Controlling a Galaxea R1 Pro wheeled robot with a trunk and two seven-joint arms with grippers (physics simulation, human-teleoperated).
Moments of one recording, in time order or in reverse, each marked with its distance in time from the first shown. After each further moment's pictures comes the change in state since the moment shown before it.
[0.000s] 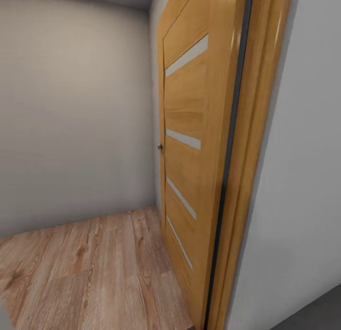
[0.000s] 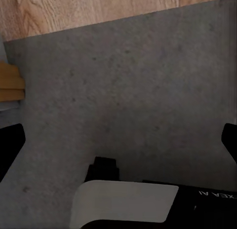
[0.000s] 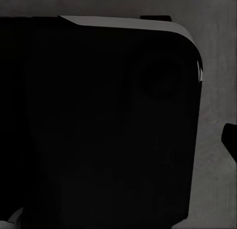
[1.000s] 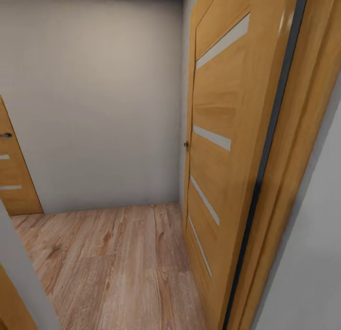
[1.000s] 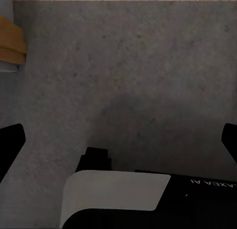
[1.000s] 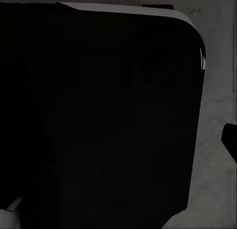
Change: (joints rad) left arm 0.006 -0.021 -0.001 0.000 -0.001 -0.004 -0.001; right arm 0.000 0.001 0.006 0.000 0.006 0.000 -0.001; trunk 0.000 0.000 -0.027
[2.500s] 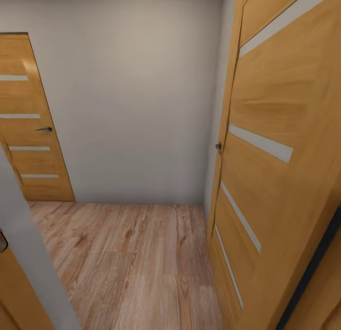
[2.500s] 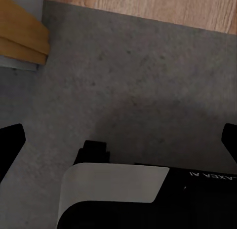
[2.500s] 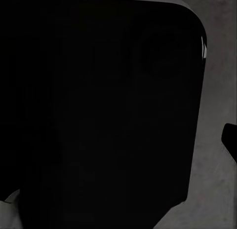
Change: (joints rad) left arm 0.001 -0.006 0.000 0.000 0.000 0.000 0.000; right arm 0.000 -0.001 0.001 0.001 -0.003 0.000 0.000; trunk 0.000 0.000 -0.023
